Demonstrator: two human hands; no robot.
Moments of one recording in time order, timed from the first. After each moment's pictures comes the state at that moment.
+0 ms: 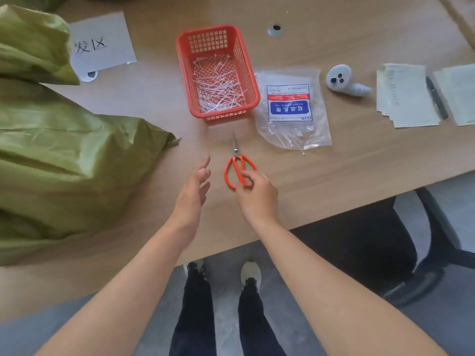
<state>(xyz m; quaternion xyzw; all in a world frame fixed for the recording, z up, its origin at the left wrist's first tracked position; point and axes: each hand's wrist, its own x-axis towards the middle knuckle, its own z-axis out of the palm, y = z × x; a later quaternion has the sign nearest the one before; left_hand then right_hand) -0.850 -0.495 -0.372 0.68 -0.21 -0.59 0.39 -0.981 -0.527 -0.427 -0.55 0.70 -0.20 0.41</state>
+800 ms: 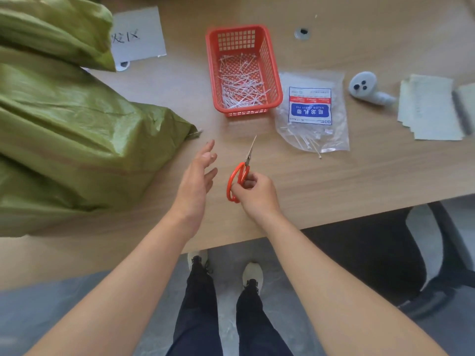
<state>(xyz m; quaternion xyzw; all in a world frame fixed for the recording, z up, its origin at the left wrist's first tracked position) -0.837 -0.479 -0.338 0.66 -0.22 -0.54 0.48 -0.960 -0.513 -0.403 -0.46 0.65 -0.19 0.57</state>
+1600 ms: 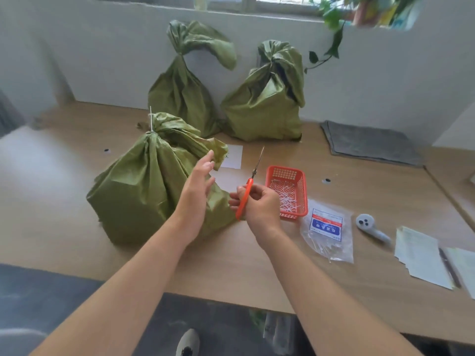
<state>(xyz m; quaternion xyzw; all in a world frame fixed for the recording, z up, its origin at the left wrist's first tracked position) -0.783 -0.387 -0.127 0.57 -0.30 -0.33 0.69 -0.883 -0.473 -0.175 -0.51 0.40 -0.37 0.67</state>
